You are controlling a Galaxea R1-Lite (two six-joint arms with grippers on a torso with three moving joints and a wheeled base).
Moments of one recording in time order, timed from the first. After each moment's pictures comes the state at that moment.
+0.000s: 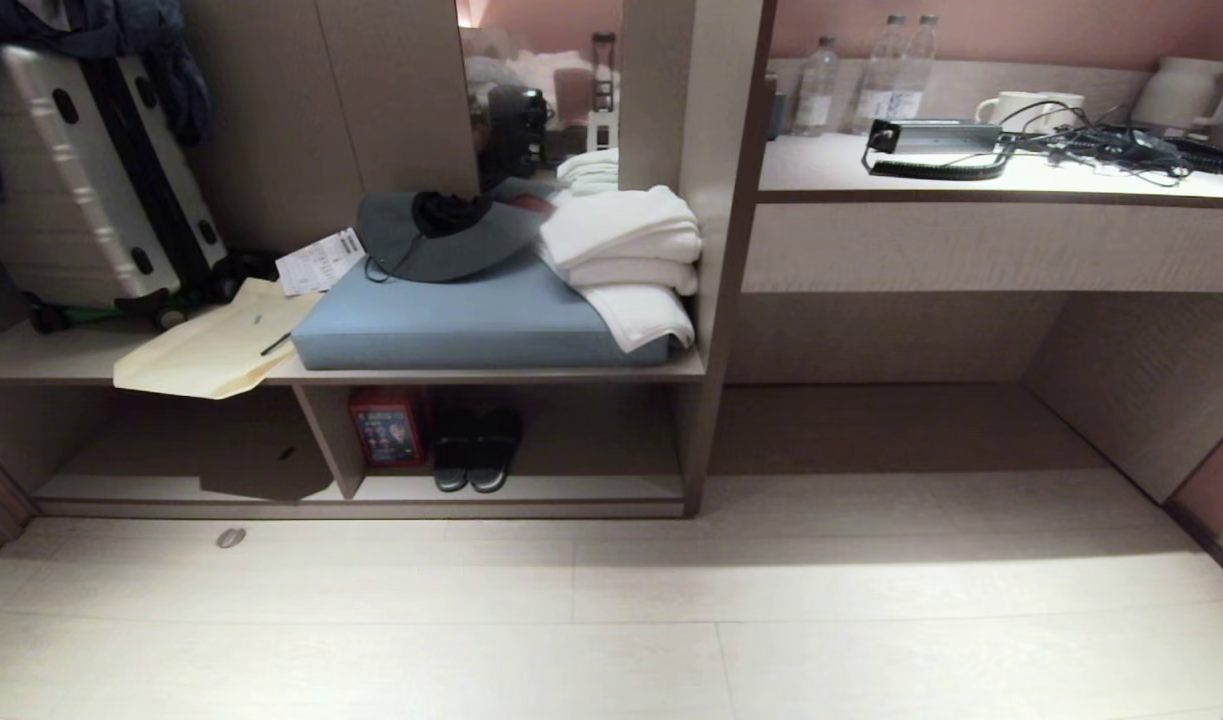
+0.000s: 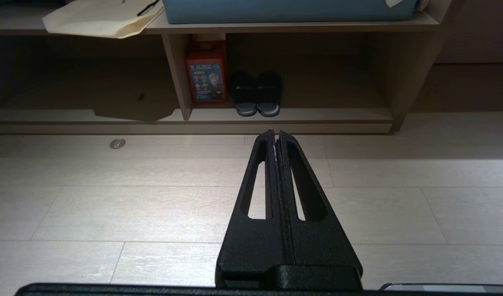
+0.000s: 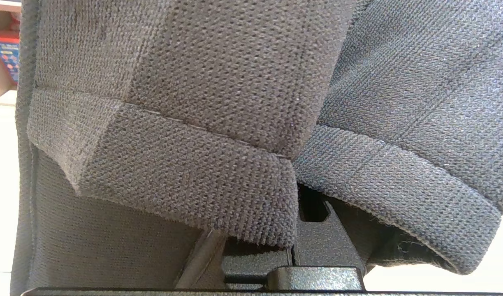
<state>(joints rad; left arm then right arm) 0.00 0.00 0.00 0.00 0.00 -0.01 0.00 0.00 0.00 0.00 0.00 -0.05</state>
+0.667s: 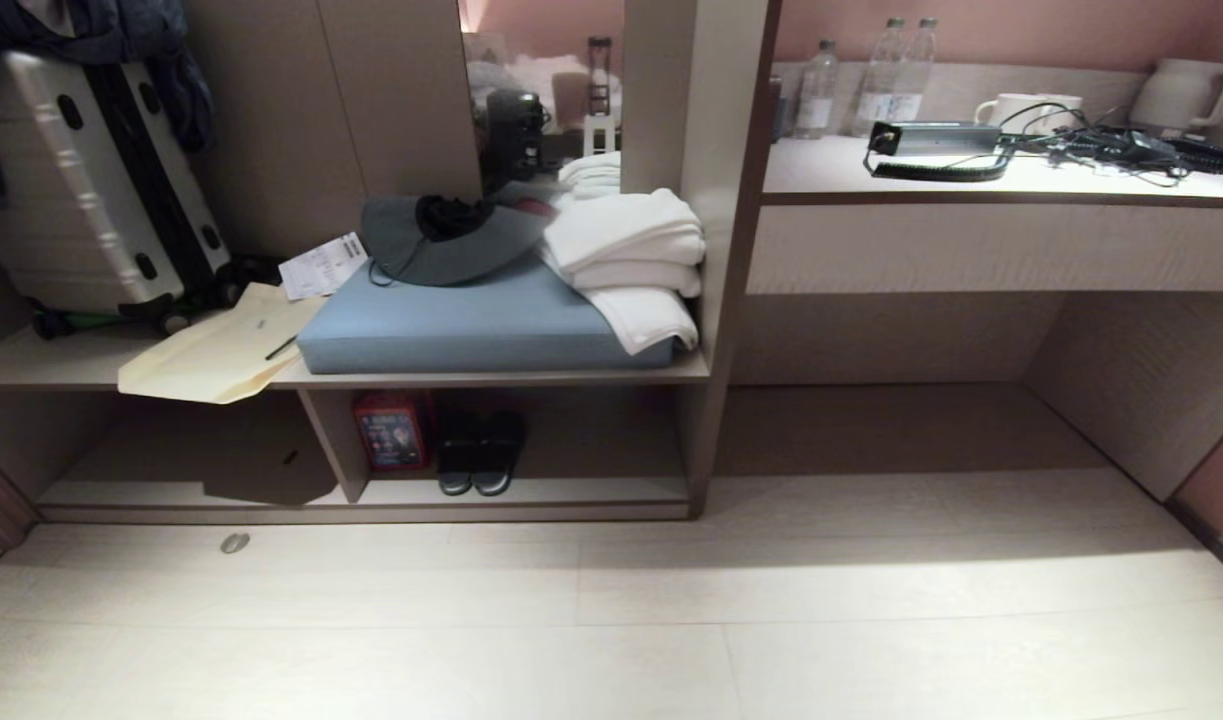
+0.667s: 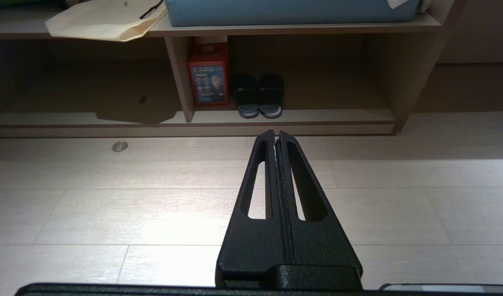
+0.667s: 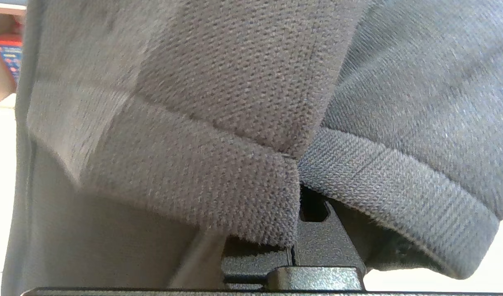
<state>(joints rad) 0.00 0.00 0.00 0.00 0.00 -0.01 0.00 0.00 0.00 0.00 0.00 -0.05</state>
